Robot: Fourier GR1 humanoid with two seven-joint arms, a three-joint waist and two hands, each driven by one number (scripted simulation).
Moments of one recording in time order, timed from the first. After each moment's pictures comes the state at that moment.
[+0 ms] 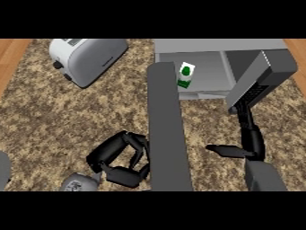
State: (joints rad) left arm -0.12 0.01 -0.29 -1.44 -0.22 -0.46 -0.19; right arm -0.29 -0.08 -0.22 -0.73 0.08 0.01 -0.87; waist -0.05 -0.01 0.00
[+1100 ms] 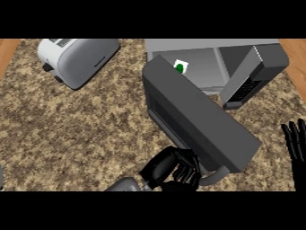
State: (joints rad) left arm -0.40 0.02 -0.91 -1.11 0.10 0.21 -0.23; right arm 0.24 -0.15 -0.14 -1.68 -0.13 0.23 -0.52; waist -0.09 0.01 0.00
